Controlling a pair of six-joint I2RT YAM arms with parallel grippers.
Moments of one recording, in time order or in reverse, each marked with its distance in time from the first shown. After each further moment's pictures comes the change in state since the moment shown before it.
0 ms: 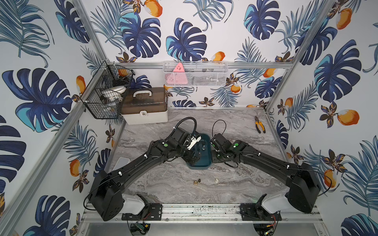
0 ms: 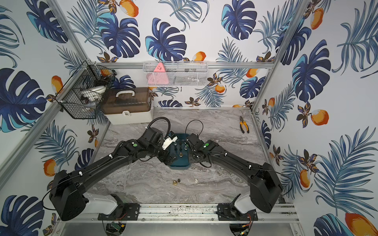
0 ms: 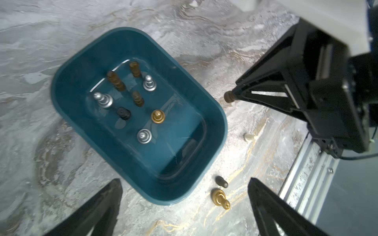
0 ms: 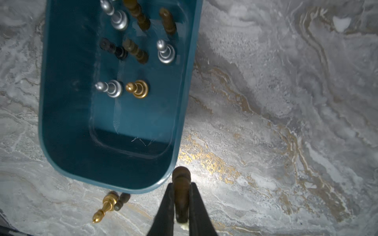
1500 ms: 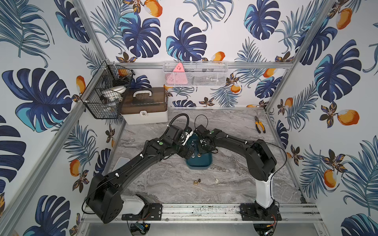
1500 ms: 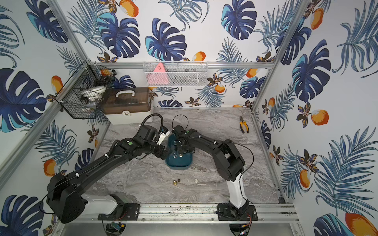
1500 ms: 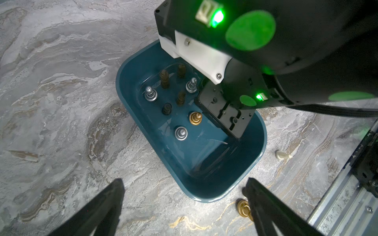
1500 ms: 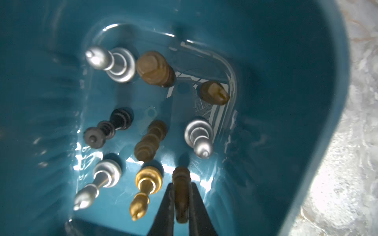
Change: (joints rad) left arm 0.051 -0.023 -0.011 0.000 -0.103 -0.020; right arm -0.051 0.513 0.355 0.016 -0.028 -0.137
